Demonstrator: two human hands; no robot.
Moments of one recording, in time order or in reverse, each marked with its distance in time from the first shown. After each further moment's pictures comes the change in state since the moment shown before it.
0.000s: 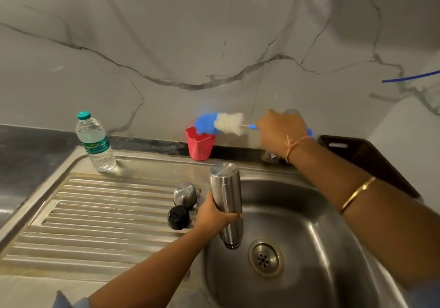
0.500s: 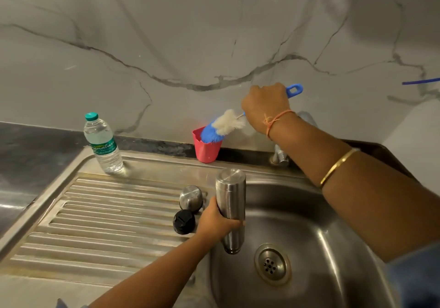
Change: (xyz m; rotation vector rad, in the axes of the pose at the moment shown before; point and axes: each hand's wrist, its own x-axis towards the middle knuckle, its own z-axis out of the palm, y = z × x) left_hand 0.008 -0.014 -0.005 0.032 0.028 0.003; right_hand 0.047 -0.029 -0.037 -0.291 0.088 -0.072
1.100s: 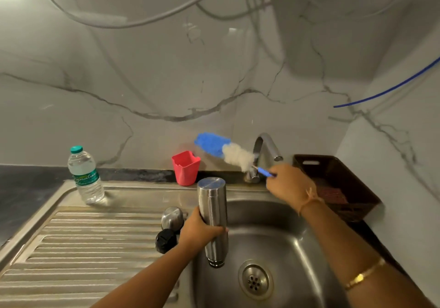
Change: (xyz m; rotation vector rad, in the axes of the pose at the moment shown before) left_hand -0.018 0.033 -0.006 0.116 0.034 0.075; right_hand -0.140 0.032 0.066 0.905 -0.165 0.474
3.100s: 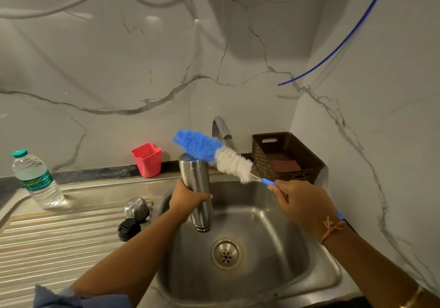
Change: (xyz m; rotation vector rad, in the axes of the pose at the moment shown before) left_hand 0.001 0.060 0.055 -0.103 0.025 -0.042; right_hand -0.108 0.134 0.007 -0.108 0.414 -0.265
